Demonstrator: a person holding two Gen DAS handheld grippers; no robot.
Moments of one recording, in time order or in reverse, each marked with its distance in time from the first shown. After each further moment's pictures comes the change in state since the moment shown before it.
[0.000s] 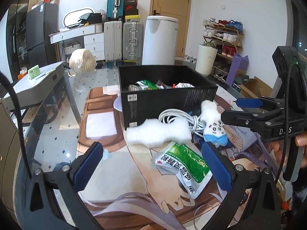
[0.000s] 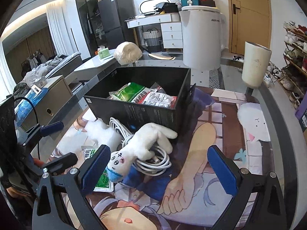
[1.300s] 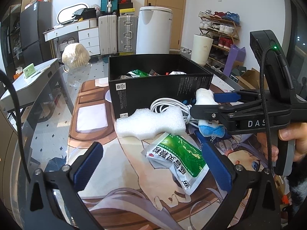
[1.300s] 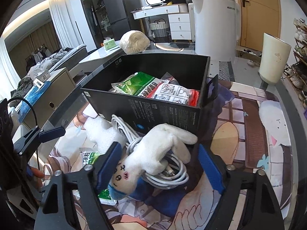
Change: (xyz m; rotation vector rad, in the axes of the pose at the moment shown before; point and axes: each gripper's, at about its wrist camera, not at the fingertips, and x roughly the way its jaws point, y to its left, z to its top) left arm 0.010 -0.007 -0.004 0.031 0.057 -0.019; right arm 0.039 0.010 0.009 -0.014 0.067 0.064
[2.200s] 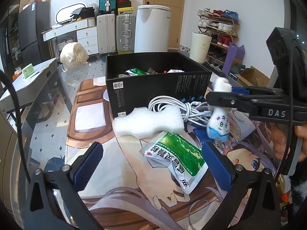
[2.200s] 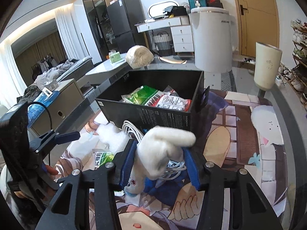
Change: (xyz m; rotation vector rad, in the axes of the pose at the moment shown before) left arm 0.002 -0.003 0.000 0.009 0.009 -0.001; right arm -0.037 -0.007 -0.013 0.008 -0.115 0.037
